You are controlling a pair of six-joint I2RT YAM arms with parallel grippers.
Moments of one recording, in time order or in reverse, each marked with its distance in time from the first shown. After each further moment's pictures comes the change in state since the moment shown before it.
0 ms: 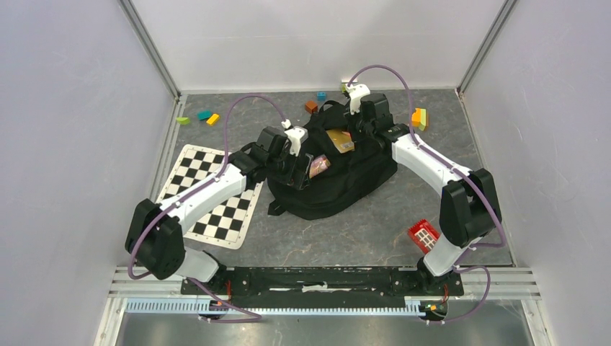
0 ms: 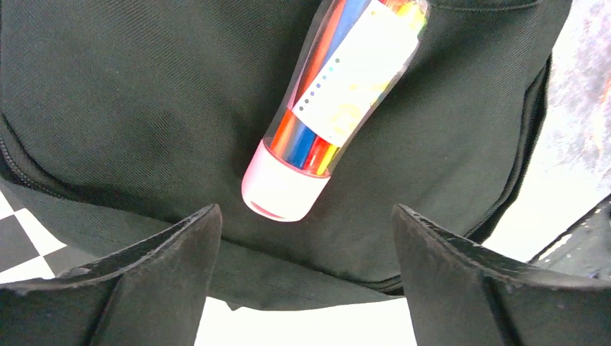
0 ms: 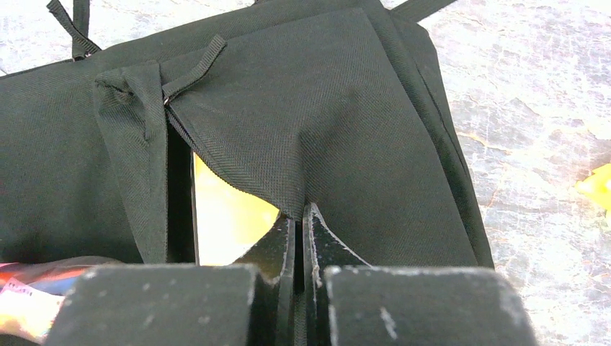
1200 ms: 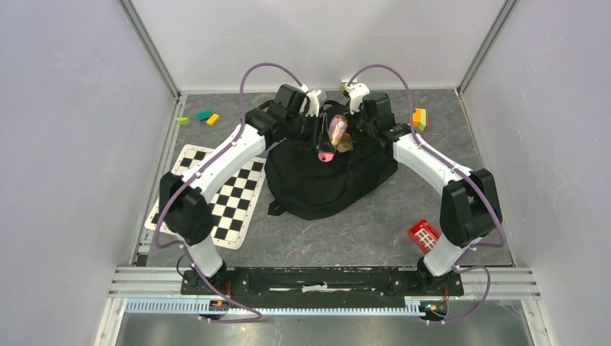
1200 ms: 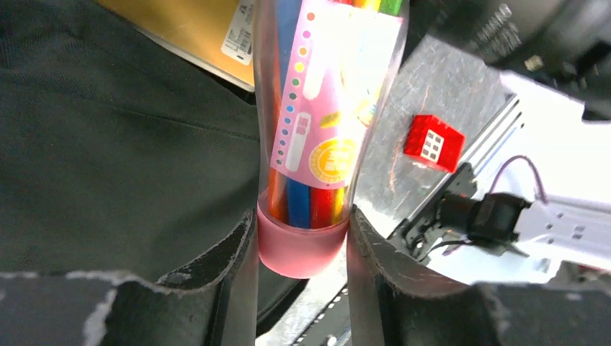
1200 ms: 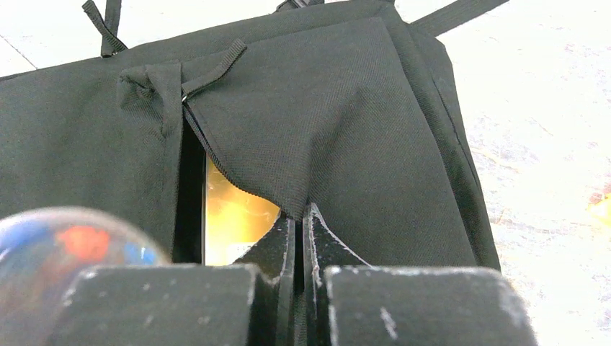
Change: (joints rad) left arm 0.000 0.272 0.517 -0.184 0.265 -0.218; right arm -0.009 -0.002 0.000 0.015 -0.078 -0.026
